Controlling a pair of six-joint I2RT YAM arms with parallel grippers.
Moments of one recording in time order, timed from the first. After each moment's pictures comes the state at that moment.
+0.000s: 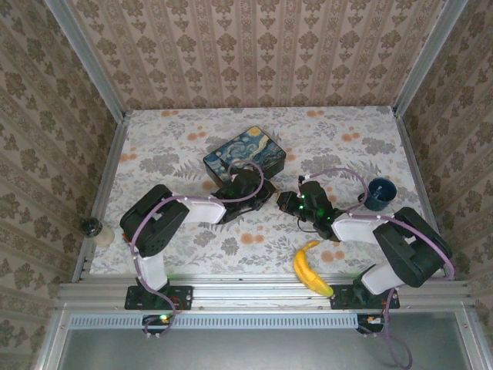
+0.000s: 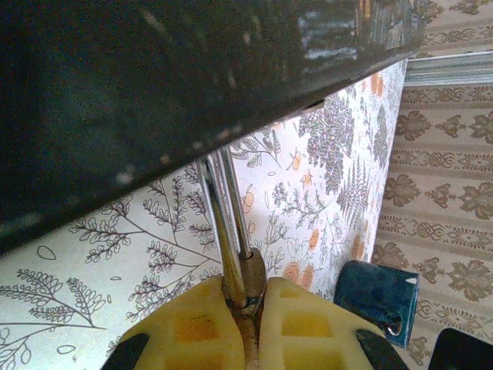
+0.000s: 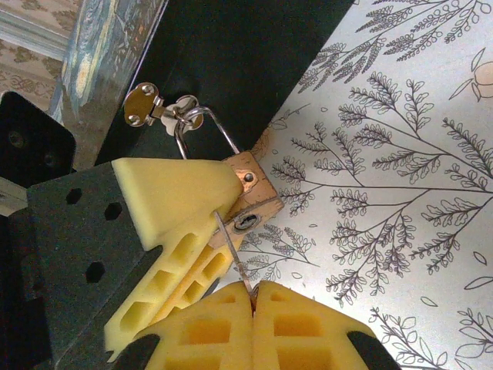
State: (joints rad) left arm -0.86 1.84 0.88 0.42 0.08 -1.39; right arm 0.55 1.48 0.48 0.44 -0.10 0.95
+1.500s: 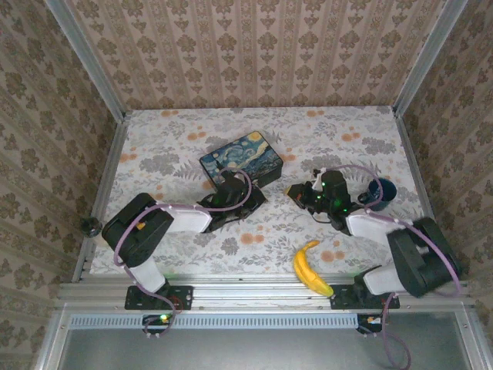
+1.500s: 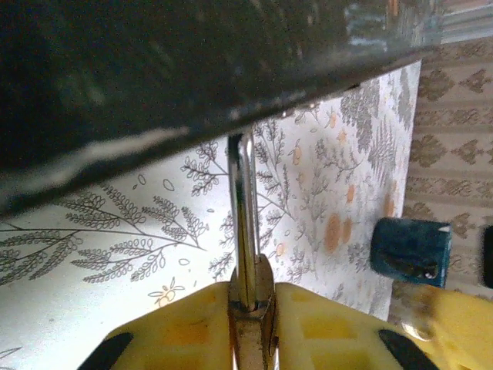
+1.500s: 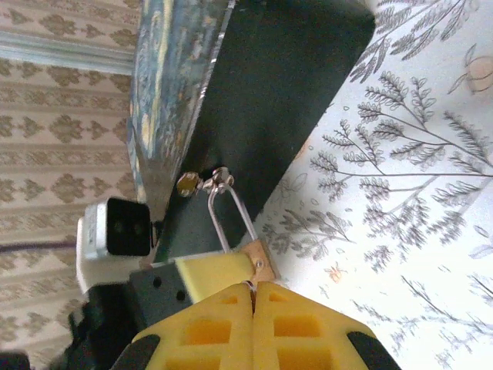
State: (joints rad) left arm -0.82 1.70 0.70 0.41 0.16 -1.26; right arm 0.34 1.32 0.49 0.31 -0.42 1.06
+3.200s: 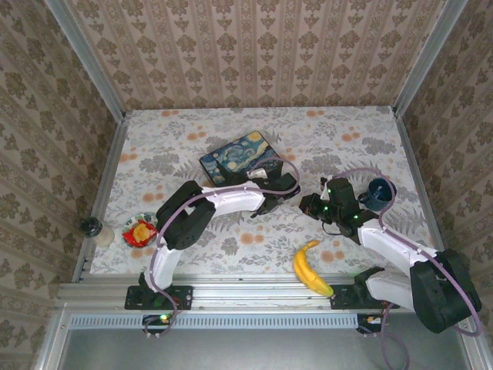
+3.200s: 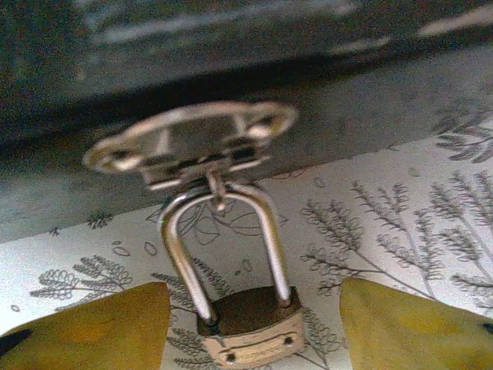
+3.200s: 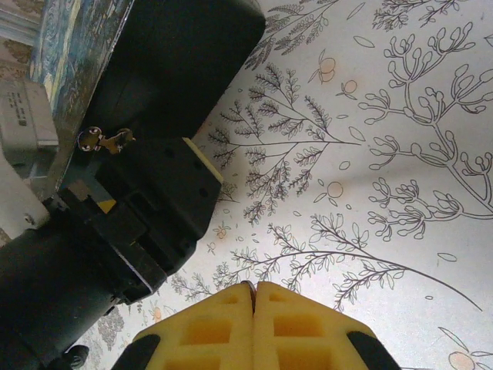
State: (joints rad) left arm -1.03 2.09 1.46 -0.64 -0.52 -1.21; right arm 0.34 1.14 0.46 -0.02 -0.28 0.81
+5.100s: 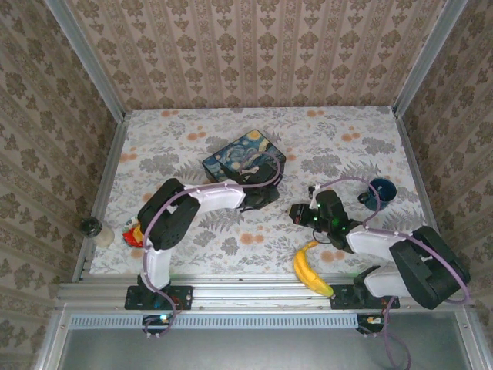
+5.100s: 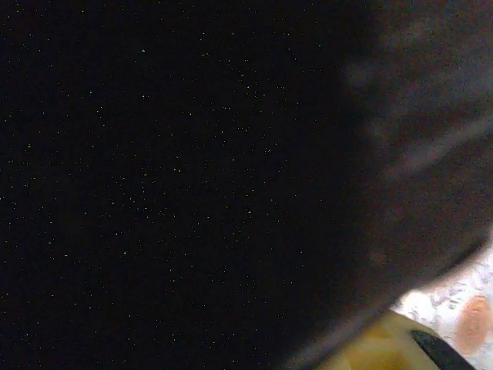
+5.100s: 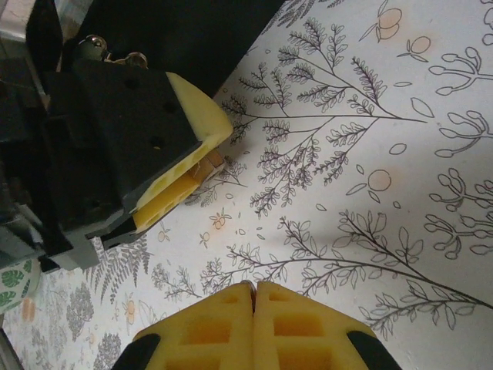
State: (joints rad) left arm -0.91 1.97 1.24 -0.24 -0.08 -1.23; right arm 0.47 1.32 0.32 0.40 -0.22 0.78
